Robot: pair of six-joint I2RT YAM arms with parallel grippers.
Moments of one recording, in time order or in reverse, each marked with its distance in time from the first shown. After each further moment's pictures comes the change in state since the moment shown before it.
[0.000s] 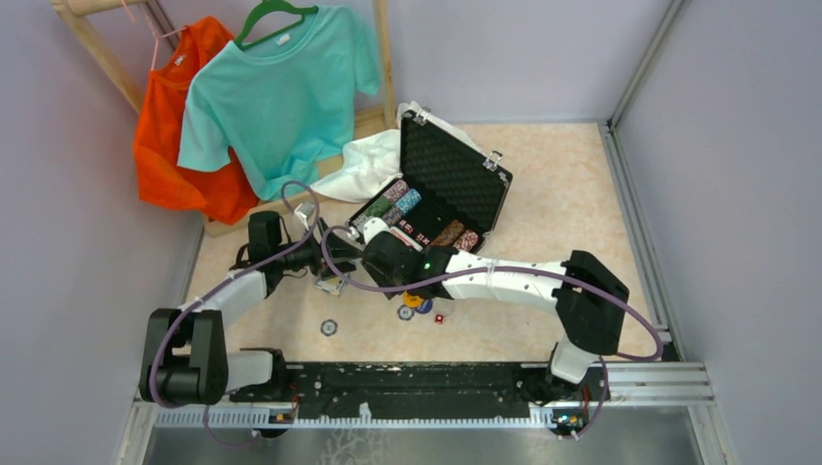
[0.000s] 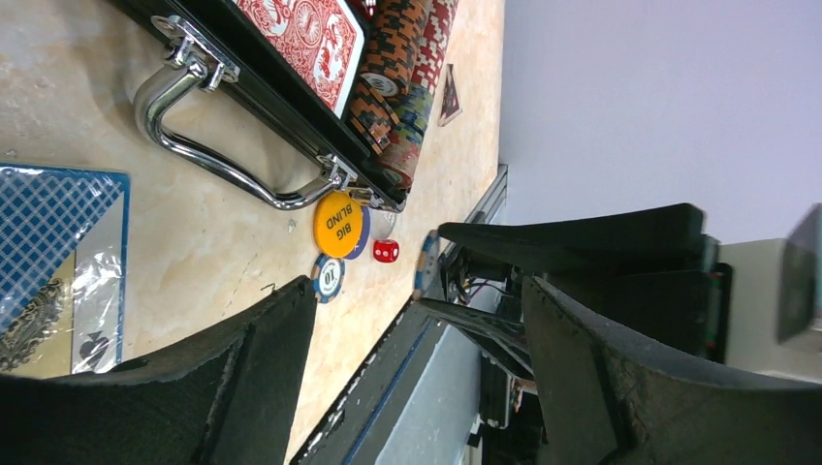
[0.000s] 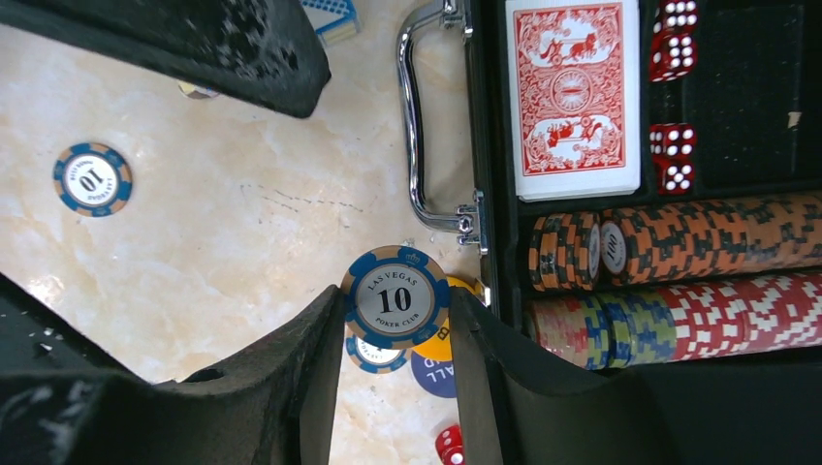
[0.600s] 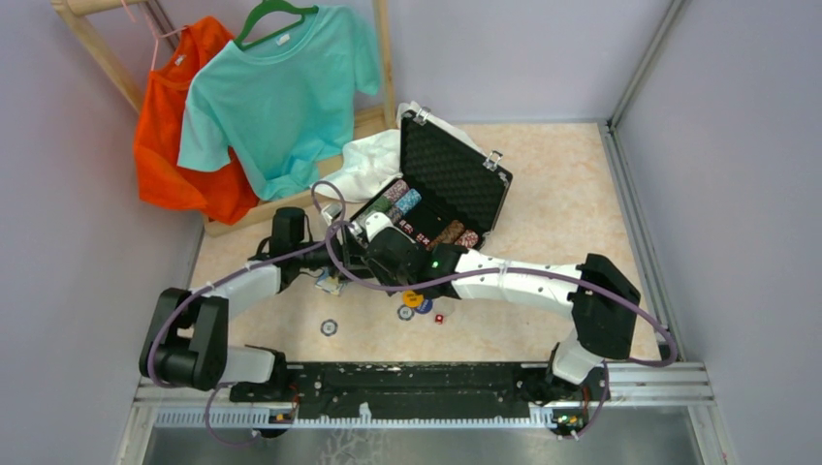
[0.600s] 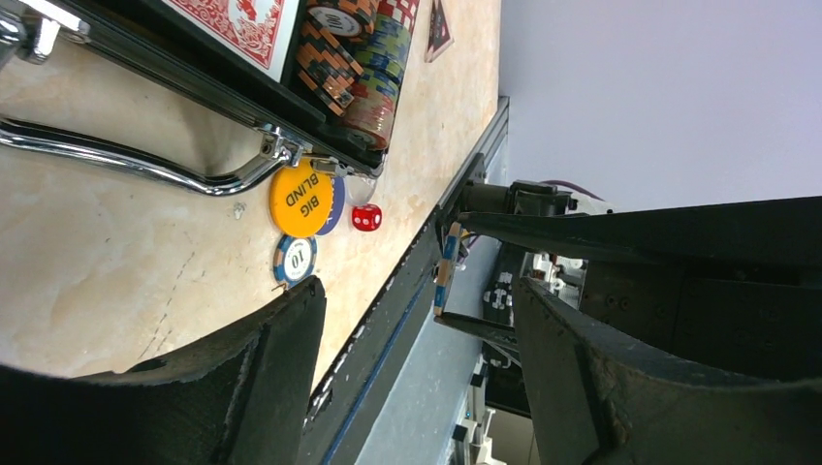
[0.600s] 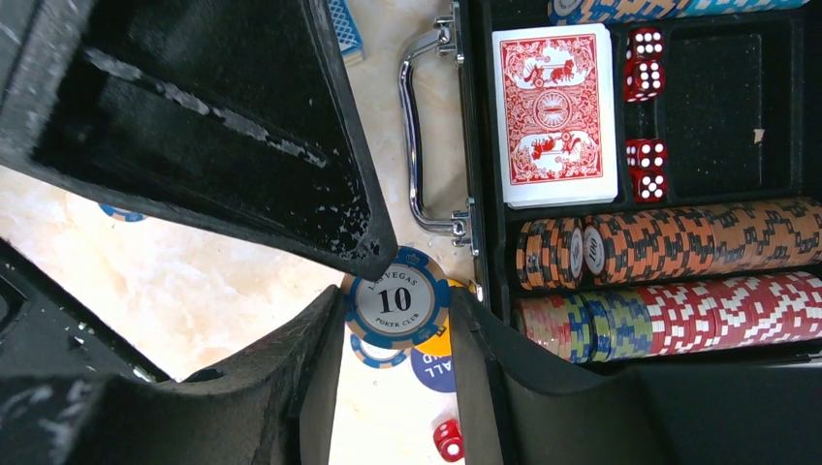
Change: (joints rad) left arm -0.168 0.087 0.050 0.010 0.007 0.003; right arm 0.000 -0.069 0.000 -0.002 0.002 -0.008
